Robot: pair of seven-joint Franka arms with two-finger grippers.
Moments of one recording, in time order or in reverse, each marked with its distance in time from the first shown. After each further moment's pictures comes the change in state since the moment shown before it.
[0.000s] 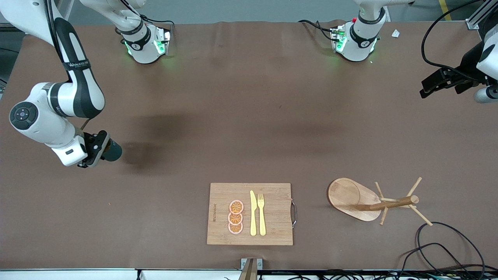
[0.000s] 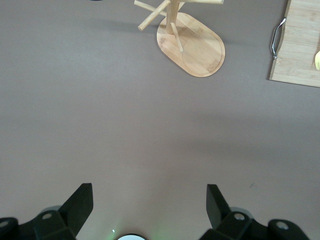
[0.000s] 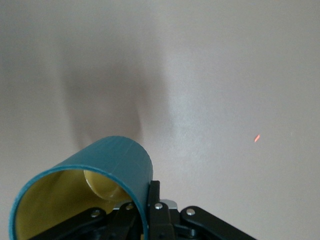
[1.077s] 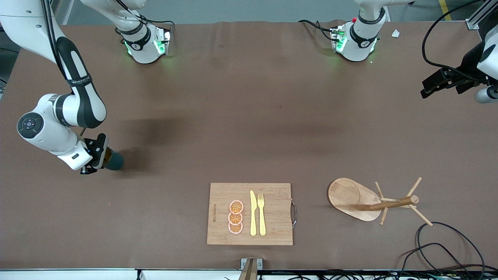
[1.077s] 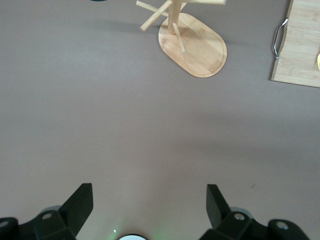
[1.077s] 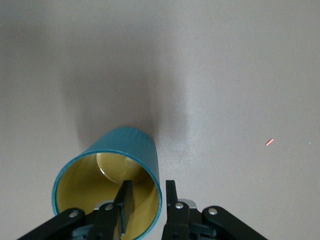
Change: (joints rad) left arm 0.000 0.000 0.000 0.000 0.006 0.000 0.000; right arm -0.048 0.087 0.000 0.009 -0.003 0.086 -0.164
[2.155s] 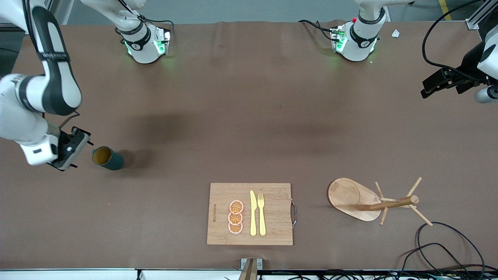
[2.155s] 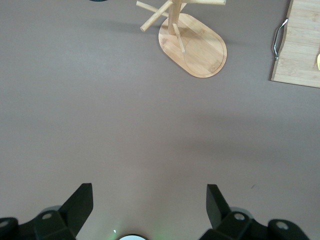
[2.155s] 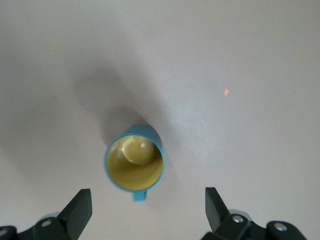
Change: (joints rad) left arm 0.000 0.000 0.000 0.001 0.000 0.000 0.000; right arm -0.012 -0.205 0.000 0.102 0.044 -0.332 0.513
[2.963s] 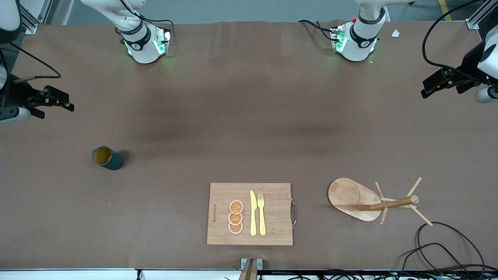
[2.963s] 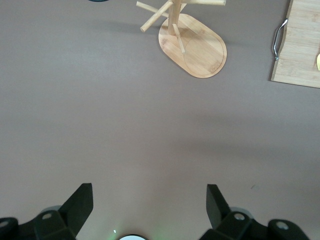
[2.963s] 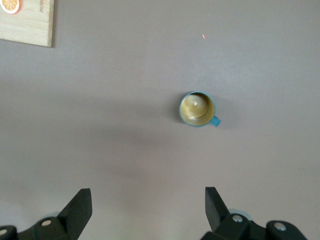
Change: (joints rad) left arm 0.000 0.000 0.000 0.001 0.000 0.000 0.000; right arm 0.019 -0.229 0.035 0.205 0.098 -0.526 0.884
